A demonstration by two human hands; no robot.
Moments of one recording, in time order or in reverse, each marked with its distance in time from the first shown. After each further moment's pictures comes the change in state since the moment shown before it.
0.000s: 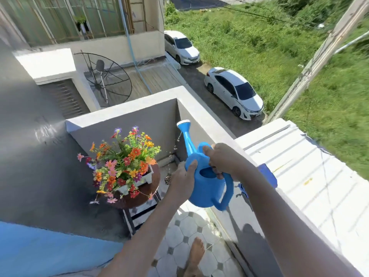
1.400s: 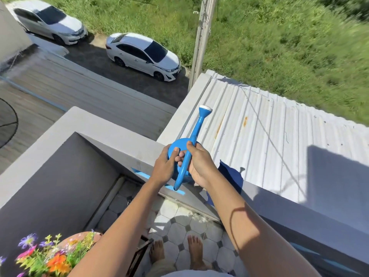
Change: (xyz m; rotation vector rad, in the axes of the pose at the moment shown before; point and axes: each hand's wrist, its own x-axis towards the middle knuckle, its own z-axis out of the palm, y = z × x) left_hand 0.293 0.058 0.151 0.242 -0.513 0.248; right_hand 0.191 0.081 -0.103 1.358 0.512 0.178
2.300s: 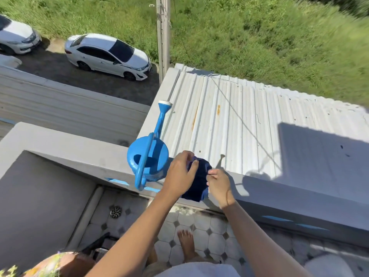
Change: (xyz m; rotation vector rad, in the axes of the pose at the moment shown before) left_hand -0.048 0.057 0.122 0.261 -0.153 0.362; right_hand -0.011 0.060 -0.206 -0.559 0.551 -0.119
